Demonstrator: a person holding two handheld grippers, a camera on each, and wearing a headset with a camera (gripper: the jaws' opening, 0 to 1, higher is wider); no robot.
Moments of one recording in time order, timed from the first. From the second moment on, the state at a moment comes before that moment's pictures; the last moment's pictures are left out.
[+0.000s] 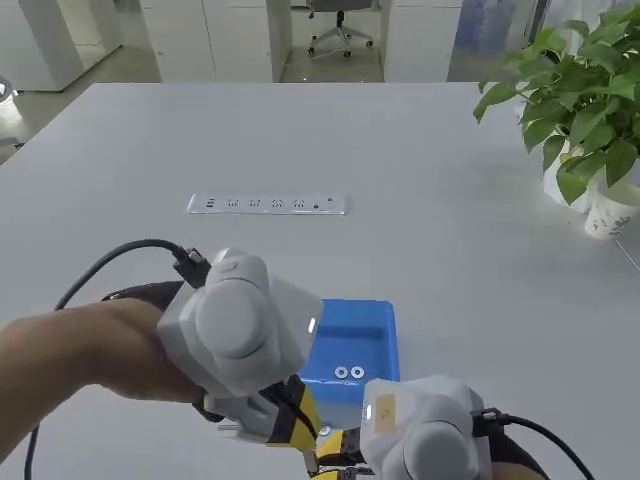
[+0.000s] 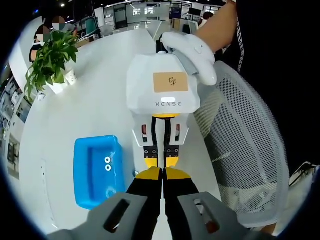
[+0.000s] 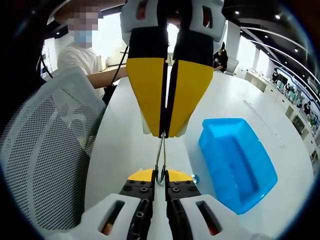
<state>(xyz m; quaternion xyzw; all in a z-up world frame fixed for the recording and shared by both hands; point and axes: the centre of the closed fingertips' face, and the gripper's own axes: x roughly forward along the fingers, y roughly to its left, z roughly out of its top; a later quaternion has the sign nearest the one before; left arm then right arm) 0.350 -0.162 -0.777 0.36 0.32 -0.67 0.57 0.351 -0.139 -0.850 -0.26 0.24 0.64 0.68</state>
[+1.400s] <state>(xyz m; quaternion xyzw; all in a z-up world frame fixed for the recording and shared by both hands) 0.410 -0.149 -0.707 0.40 0.30 -0.65 0.57 0.417 -0.125 -0.779 -0.28 0.18 0.64 0.69</state>
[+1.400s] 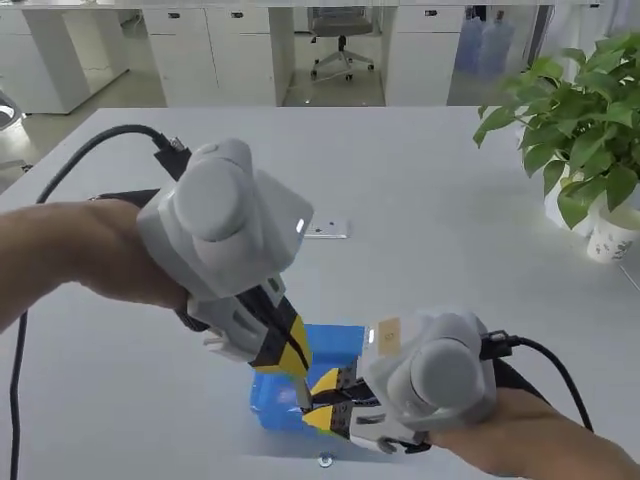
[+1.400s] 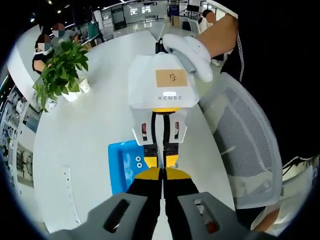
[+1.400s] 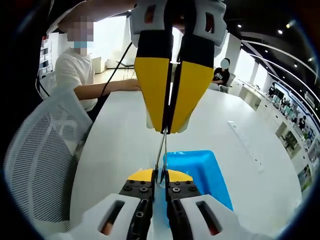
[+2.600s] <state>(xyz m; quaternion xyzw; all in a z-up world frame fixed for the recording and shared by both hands) 0.462 -0.147 -0.771 0.41 0.32 -0.65 0.55 0.464 -0.130 -0.842 -0.29 0.24 0.63 0.68</state>
